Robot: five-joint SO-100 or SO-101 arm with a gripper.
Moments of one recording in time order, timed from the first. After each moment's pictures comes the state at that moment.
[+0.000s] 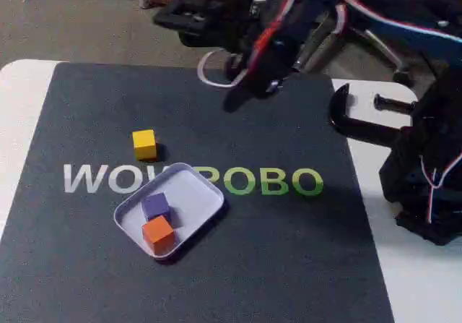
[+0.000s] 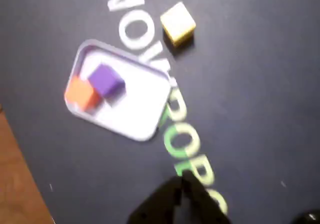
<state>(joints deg) 16.3 88.5 77.3 81.4 -78.7</state>
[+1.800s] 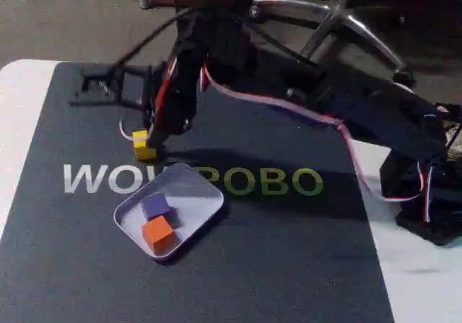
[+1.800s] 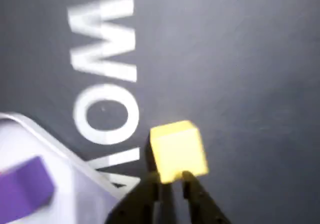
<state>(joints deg) 21.5 18.8 -0.7 89.6 -109.5</state>
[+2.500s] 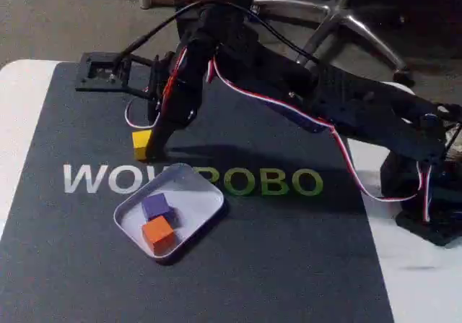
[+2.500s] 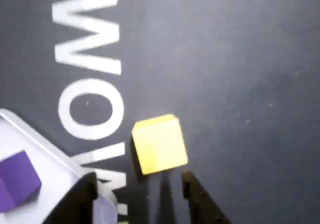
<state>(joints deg) 23.2 16.1 -9.2 93.3 -108.6</state>
